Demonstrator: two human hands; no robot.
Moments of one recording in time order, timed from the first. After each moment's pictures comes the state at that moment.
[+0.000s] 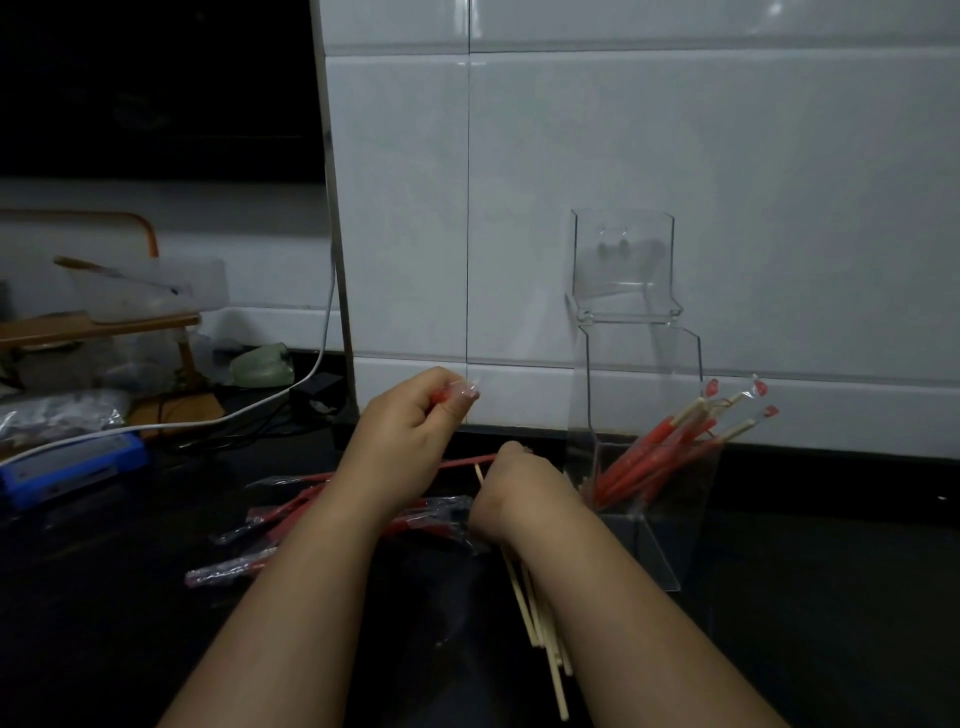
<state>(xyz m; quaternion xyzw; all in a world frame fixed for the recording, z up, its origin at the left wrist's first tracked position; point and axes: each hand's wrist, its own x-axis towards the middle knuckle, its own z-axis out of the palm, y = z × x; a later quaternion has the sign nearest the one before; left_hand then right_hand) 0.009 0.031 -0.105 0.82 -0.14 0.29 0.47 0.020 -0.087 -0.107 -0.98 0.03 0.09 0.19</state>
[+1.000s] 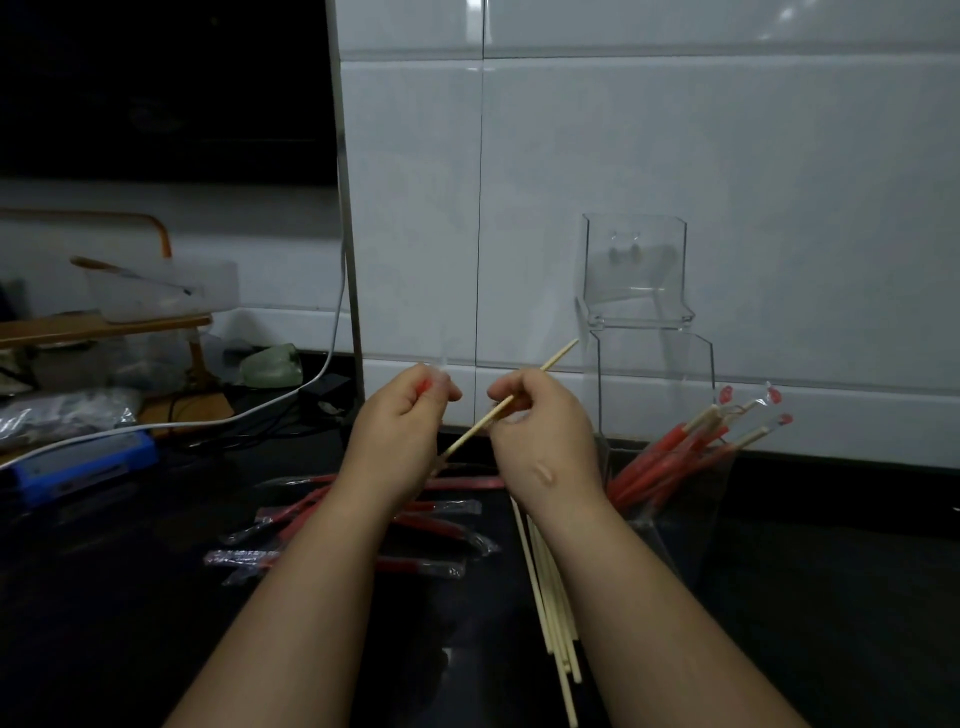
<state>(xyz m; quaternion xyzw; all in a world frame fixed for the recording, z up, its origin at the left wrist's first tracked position) 0.018 0.031 -0.104 0.75 -0.05 0.27 0.60 0.012 -0.096 -0.092 -0.82 -0.09 -0.23 0.52</state>
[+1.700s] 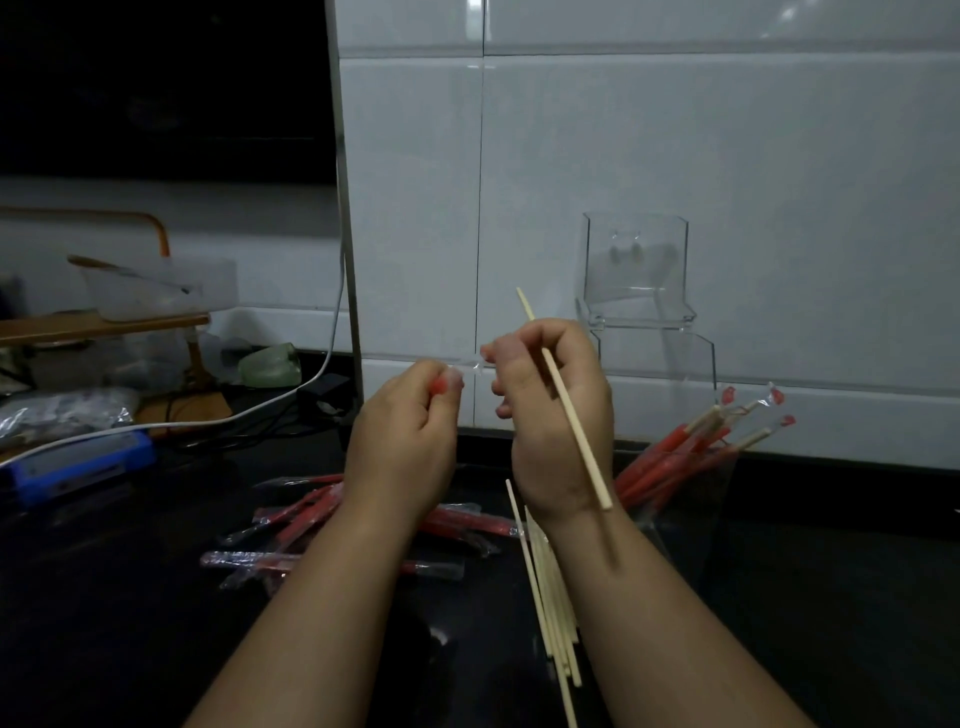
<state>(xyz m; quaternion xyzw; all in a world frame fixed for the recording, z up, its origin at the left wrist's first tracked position) 0.009 0.025 -0.106 0.81 -0.07 0.41 0.42 -0.009 -0.094 -0.078 -0.60 -0.25 -0.31 0.69</state>
